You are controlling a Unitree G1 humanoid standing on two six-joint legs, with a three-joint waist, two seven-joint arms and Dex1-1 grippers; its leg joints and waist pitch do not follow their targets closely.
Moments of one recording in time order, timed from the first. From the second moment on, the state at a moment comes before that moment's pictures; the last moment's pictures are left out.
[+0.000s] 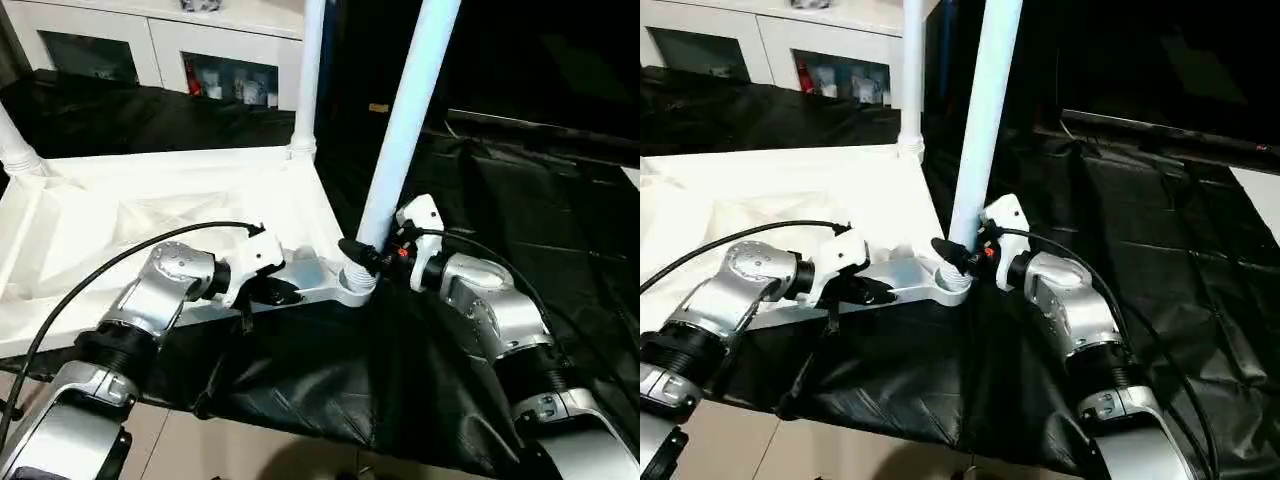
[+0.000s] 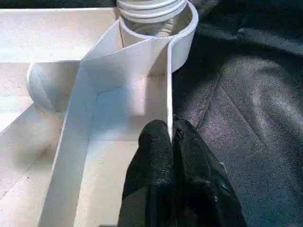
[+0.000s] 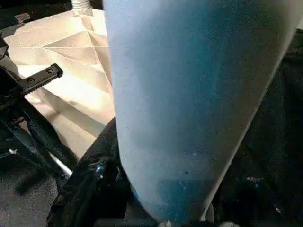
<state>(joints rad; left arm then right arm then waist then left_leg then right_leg) -0.62 0.45 -0.31 0.59 0.02 0.14 -1.17 -0.55 -0.22 0.10 0.52 0.23 0.21 0.78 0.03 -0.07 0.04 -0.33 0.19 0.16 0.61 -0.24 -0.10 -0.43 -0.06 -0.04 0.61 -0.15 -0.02</state>
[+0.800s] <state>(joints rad) -0.60 0.51 -0.29 0.54 -0.01 0.15 -1.23 -0.54 -0.17 0.07 0.53 0.30 0.26 0.83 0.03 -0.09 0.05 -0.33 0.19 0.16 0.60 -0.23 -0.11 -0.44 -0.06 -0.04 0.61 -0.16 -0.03</state>
